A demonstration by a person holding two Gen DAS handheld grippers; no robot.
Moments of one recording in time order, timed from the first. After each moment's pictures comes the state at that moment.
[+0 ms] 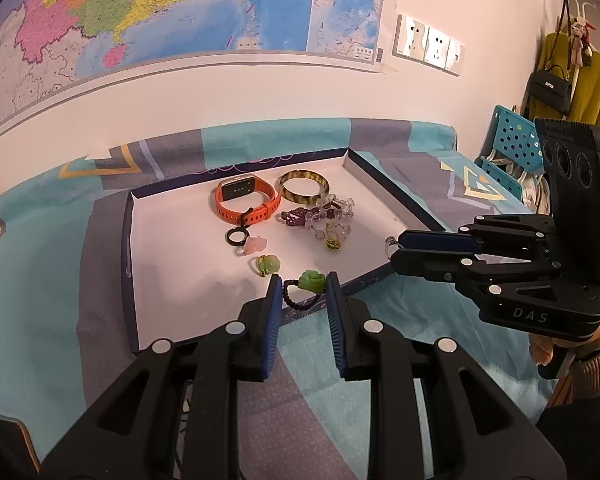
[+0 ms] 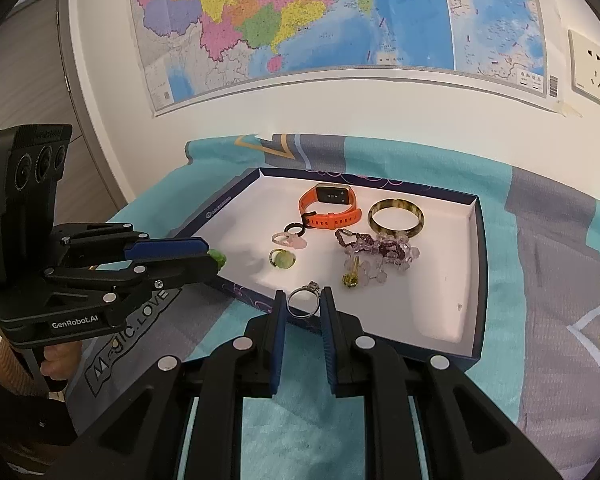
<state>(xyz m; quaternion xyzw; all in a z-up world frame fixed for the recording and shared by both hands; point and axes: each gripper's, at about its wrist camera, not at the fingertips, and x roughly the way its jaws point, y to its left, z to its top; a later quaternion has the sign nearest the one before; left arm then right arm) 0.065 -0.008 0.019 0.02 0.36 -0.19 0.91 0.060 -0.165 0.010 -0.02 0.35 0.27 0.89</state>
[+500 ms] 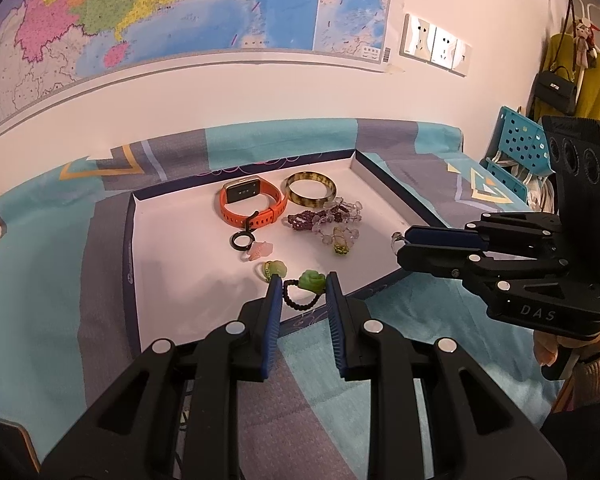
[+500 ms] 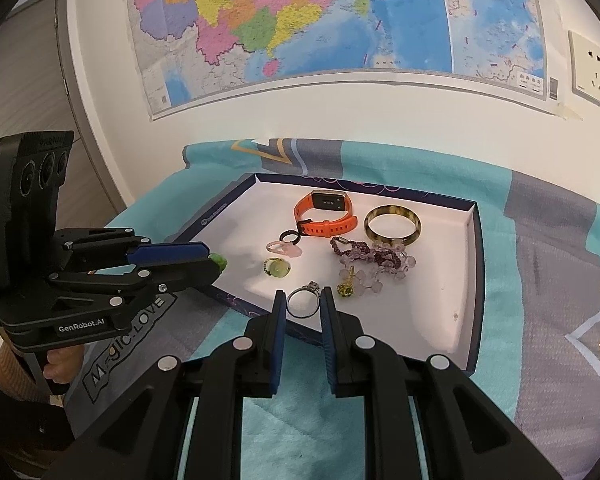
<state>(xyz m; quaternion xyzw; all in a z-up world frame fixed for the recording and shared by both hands) 0.075 -0.008 0.018 0.02 0.36 -0.18 0.91 0.069 -0.167 0.014 -0.01 0.35 0.27 0.90</state>
